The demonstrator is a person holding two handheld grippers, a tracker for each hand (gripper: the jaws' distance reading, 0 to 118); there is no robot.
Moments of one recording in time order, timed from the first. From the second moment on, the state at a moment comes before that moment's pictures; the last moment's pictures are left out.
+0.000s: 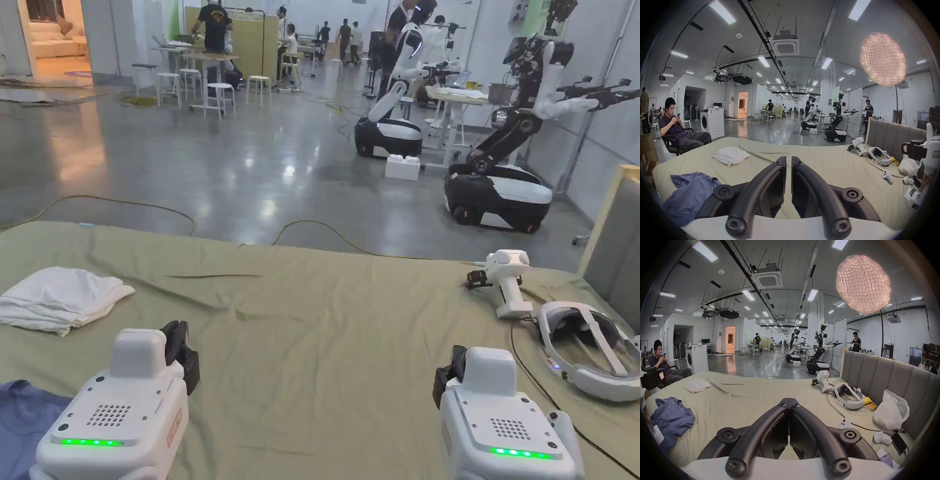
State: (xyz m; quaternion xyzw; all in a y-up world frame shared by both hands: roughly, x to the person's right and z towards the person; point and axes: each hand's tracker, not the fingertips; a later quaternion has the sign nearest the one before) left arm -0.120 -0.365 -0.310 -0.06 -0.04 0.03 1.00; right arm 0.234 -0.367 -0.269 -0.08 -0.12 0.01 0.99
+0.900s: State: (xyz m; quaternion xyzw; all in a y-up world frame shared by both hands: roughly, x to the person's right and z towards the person) left arm -0.152 -0.377 -0.318 -0.09 -0.07 0.28 0.95; right arm 0.259 -0.366 -0.265 -0.08 -0.10 -0.21 0.97
